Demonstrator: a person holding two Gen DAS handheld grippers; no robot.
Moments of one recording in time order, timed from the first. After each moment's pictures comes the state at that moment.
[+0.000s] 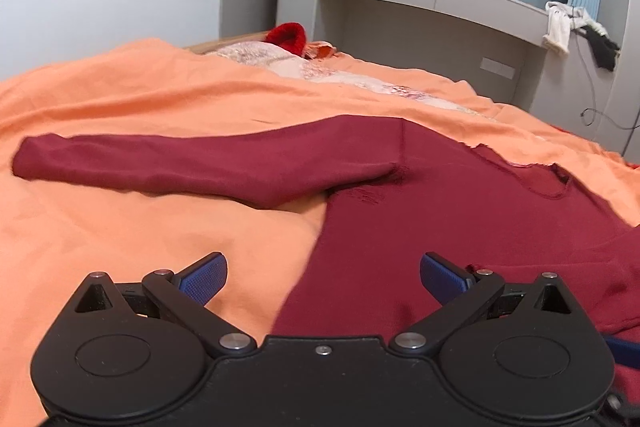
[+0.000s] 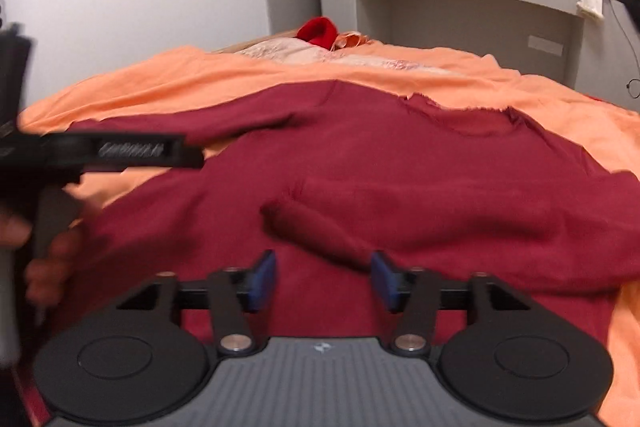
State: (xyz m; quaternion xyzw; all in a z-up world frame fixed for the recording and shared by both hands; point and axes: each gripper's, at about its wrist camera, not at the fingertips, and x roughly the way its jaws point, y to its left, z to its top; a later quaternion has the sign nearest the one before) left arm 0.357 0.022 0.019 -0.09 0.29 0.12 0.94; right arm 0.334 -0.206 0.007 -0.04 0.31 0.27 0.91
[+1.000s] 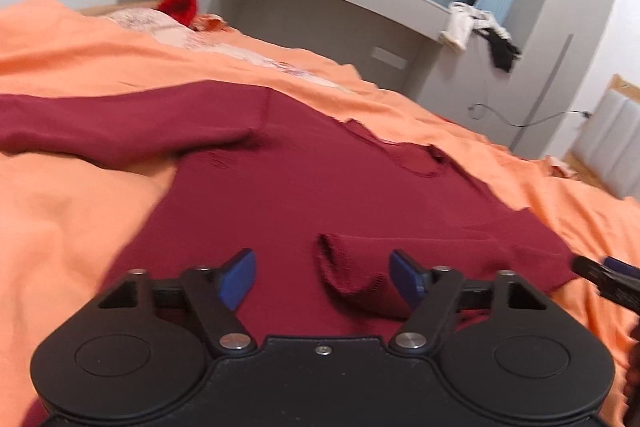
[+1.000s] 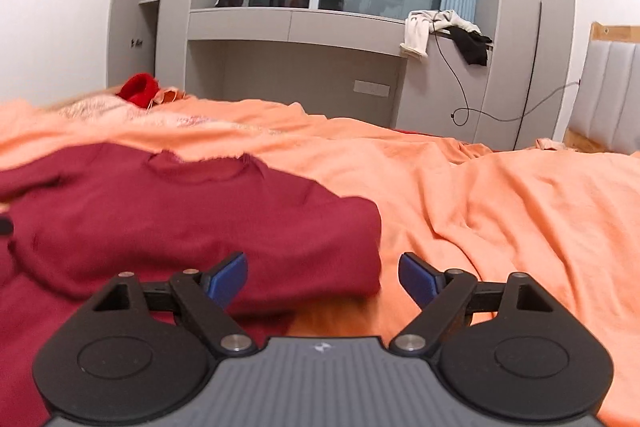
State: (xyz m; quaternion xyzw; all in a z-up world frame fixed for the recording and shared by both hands) left arm 0.367 -0.010 0.001 -0.16 0.29 -0.07 0.94; right arm 0.348 -0.350 0.037 -0.04 0.23 0.00 0.97
